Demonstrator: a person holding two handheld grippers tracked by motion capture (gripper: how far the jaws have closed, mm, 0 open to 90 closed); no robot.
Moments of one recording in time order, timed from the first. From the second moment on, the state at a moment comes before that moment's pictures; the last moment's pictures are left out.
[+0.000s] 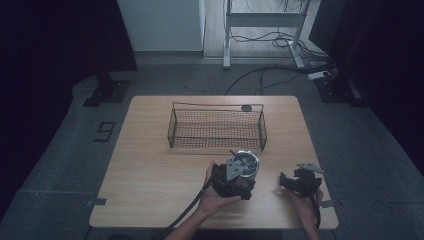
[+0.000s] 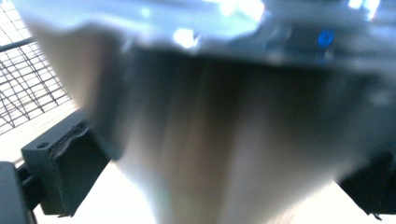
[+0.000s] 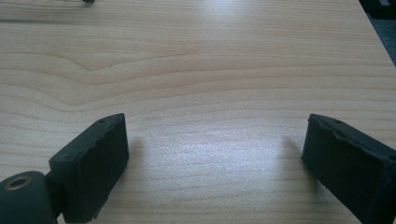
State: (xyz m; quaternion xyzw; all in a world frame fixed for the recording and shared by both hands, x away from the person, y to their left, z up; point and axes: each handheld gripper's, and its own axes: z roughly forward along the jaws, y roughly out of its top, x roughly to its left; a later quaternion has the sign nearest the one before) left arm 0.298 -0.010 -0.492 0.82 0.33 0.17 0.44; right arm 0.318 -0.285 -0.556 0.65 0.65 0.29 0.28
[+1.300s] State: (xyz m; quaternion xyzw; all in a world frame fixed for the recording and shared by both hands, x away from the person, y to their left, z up) left arm 0.305 0.018 -0.481 0.80 0.34 0.18 0.46; right arm 0.317 -0.285 -0.556 0.65 0.65 0.29 0.28
